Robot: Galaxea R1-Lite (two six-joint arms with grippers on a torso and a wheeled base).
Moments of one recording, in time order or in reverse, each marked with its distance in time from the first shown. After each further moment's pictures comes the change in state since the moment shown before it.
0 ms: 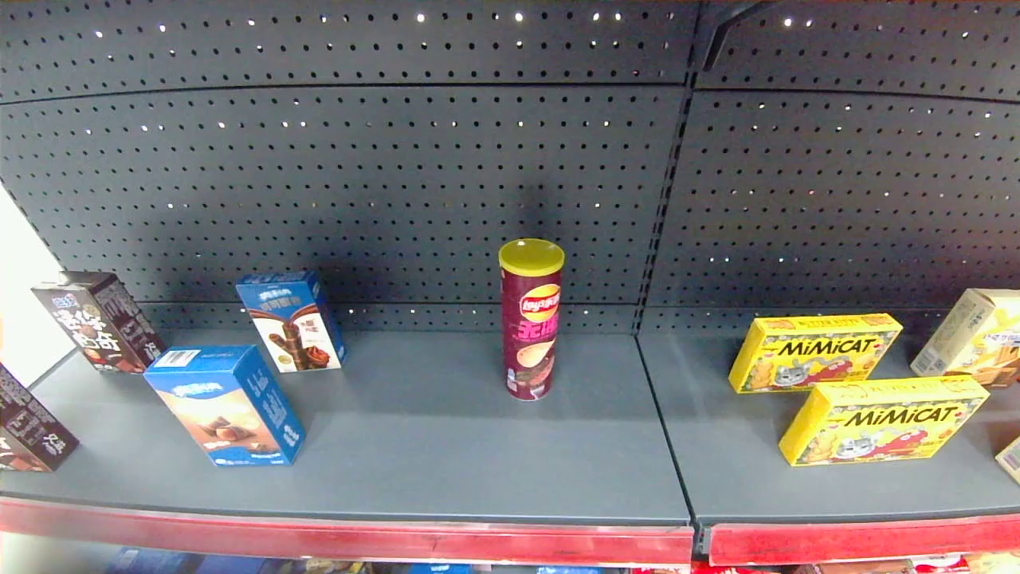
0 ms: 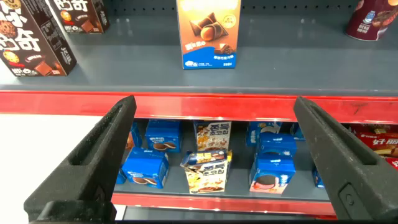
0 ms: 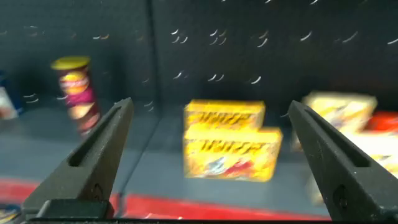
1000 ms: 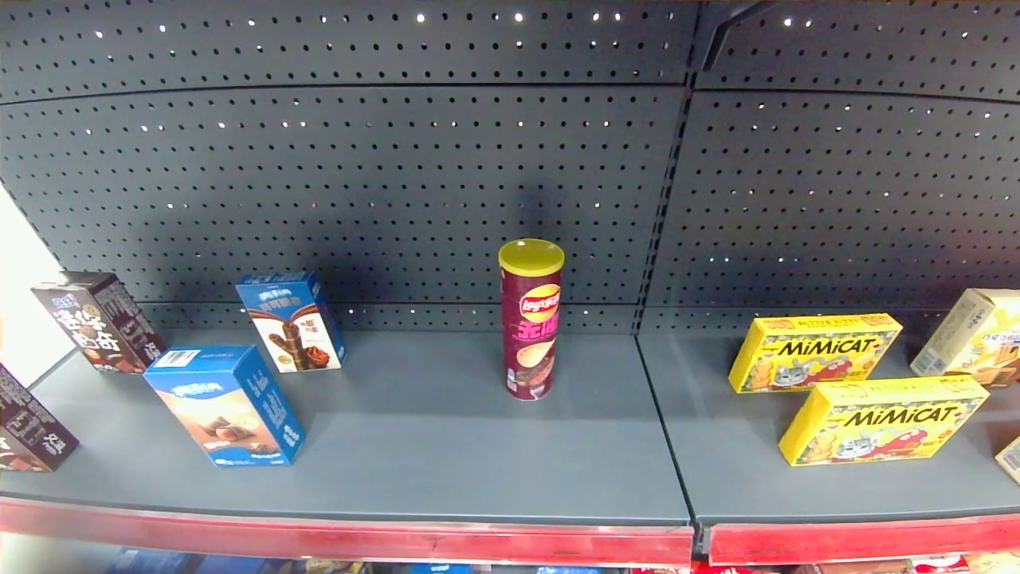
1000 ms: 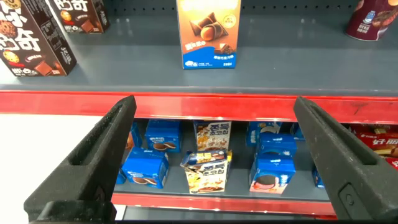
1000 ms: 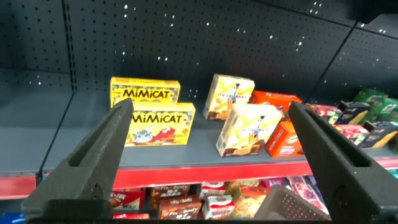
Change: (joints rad) left arm 0.000 0.000 0.000 0.000 0.000 0.000; right arm -0.350 -0.105 -0.353 0.519 -0.015 -0.194
